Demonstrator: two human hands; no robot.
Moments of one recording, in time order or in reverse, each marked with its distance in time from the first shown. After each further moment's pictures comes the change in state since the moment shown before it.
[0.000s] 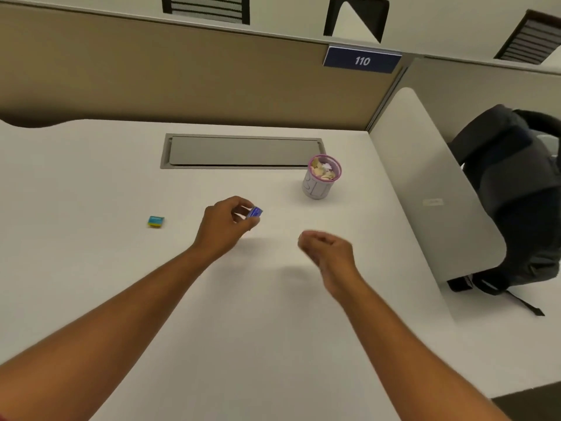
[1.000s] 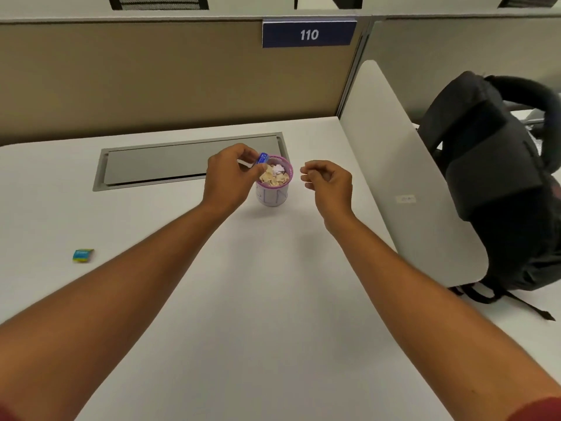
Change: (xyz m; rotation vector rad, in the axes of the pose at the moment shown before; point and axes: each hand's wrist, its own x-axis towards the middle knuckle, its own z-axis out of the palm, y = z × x) left_hand 0.124 0.129 0.119 0.145 0.157 0.103; right_hand 0.175 -0.099 -0.071 -0.297 0.150 -0.428
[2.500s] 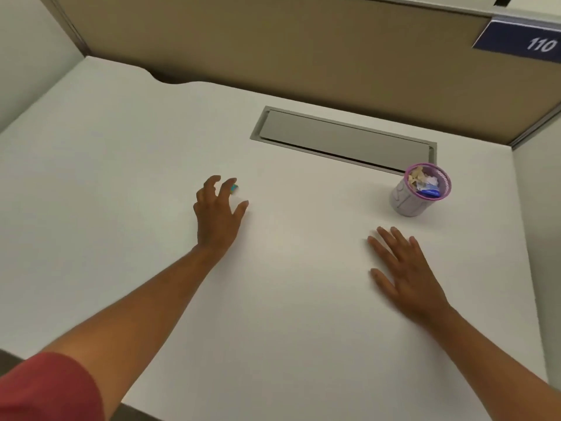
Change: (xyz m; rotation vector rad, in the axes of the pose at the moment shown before) left_hand -0.154 -0.251 -0.140 0.486 0.371 -0.367; right_hand -0.085 0.104 0.002 -1.008 -0.809 -0.830
